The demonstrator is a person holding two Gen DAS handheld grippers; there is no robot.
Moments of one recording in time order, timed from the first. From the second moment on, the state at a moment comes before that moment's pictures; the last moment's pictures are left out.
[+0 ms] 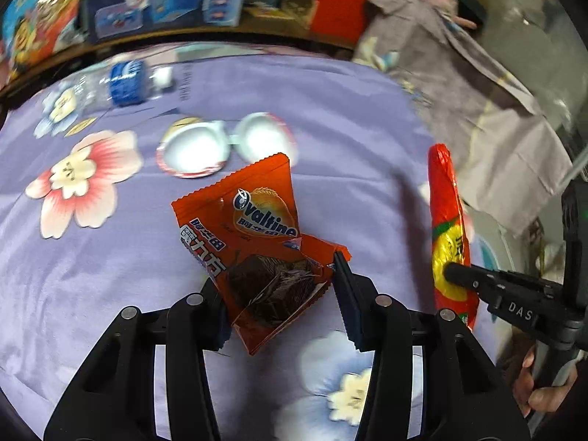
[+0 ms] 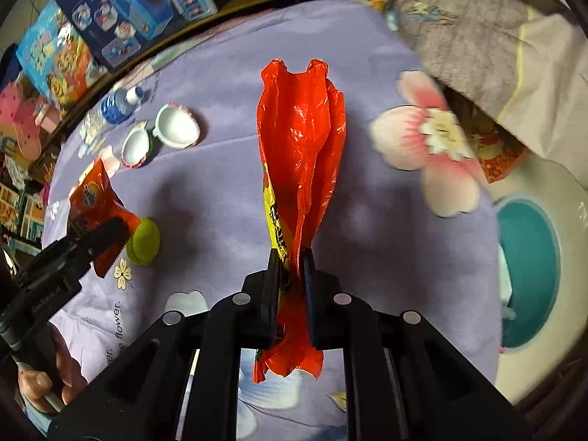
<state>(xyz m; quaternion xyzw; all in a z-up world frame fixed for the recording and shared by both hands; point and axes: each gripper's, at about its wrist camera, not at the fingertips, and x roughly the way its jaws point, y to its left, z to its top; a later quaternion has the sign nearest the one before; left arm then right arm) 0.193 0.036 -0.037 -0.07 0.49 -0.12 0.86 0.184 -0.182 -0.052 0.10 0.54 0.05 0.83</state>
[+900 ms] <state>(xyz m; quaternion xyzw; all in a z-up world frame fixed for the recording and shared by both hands) 0.136 -0.211 -0.033 0.08 0.50 -0.27 0.82 0.074 -0.433 -0.061 0.24 0.48 -0.08 0.84</state>
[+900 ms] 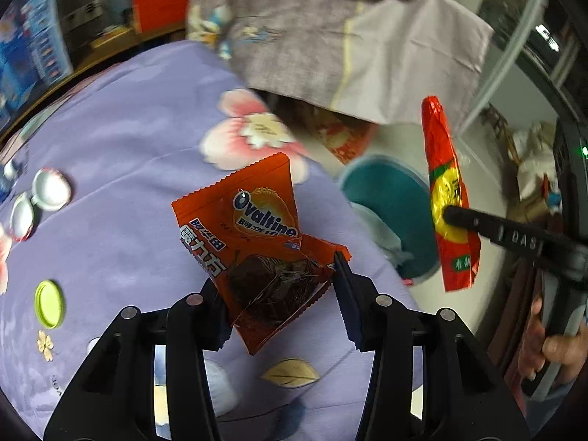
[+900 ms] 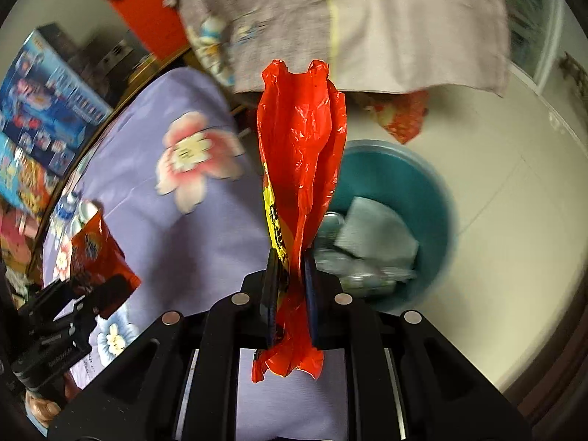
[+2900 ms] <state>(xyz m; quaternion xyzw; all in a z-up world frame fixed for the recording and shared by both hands) 0.145 -0.316 -0.080 0.12 0.54 -0.31 0.77 0.072 -0.516 -0.124 0.31 0.53 -0.15 0.77</state>
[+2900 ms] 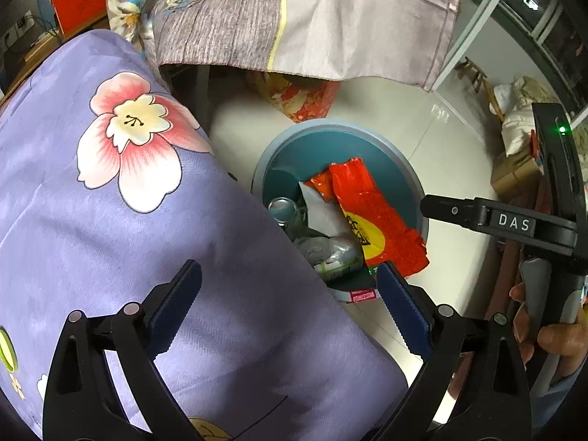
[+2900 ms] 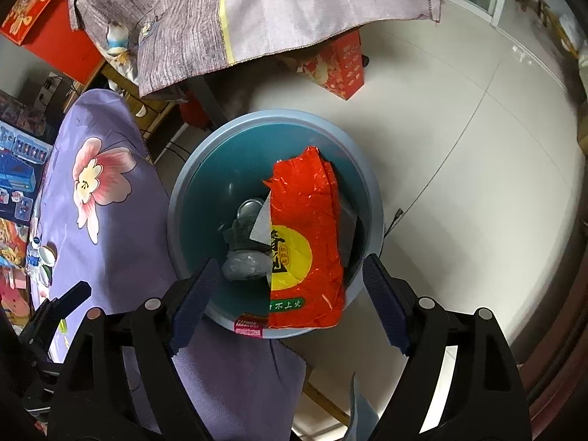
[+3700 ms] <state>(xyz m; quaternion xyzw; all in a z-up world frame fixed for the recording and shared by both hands) 0.152 -0.168 -0.052 0.04 0.53 -0.25 0.81 0.116 -0.377 -0.085 0.21 0.57 -0.08 0.79</state>
